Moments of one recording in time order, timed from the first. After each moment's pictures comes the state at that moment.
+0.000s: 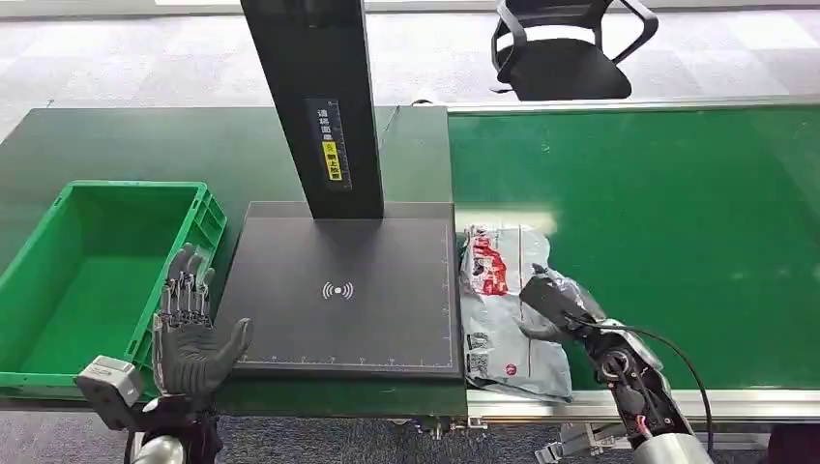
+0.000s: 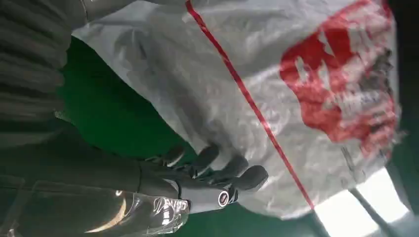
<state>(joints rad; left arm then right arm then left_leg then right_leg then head) 0.05 -0.12 0.00 -1.56 -0.03 -0.06 -0.43 -0.41 -0.15 0.13 -0.70 0.70 0.26 -0.24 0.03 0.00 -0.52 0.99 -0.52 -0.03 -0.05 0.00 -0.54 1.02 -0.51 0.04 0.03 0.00</state>
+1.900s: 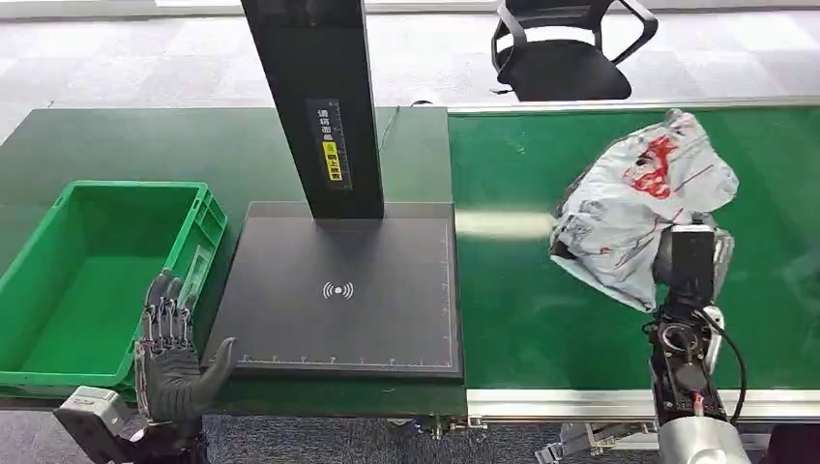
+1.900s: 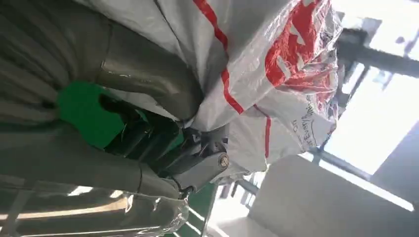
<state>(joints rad) 0.16 -0.13 0.01 -1.62 -0.02 0.00 -0.45 -0.45 -0.14 -0.17 -0.85 0.22 -0.36 -0.53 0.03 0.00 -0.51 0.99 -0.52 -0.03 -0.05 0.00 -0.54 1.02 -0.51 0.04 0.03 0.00</state>
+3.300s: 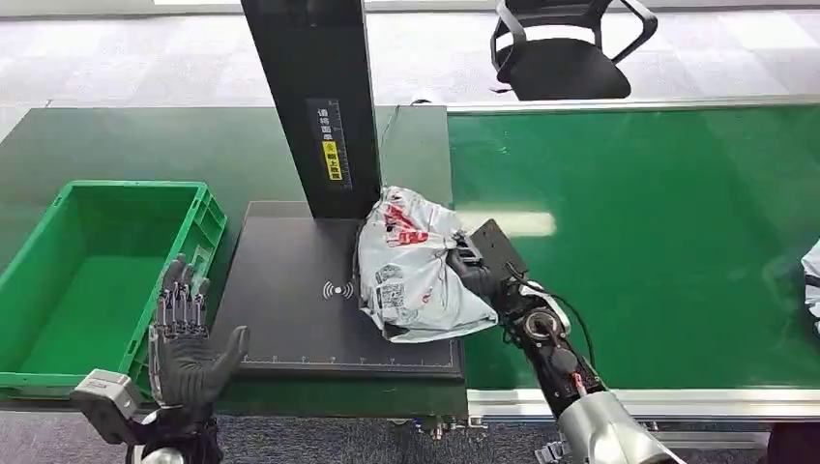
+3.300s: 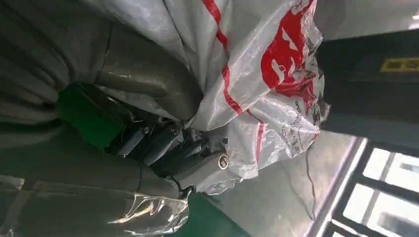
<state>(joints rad) 0.08 -0.13 -0.01 -1.58 -0.02 -0.04 -0.45 -0.57 0.08 0.36 -0.64 0.11 0.22 -0.28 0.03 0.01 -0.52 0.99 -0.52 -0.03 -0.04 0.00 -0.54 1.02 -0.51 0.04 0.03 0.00</state>
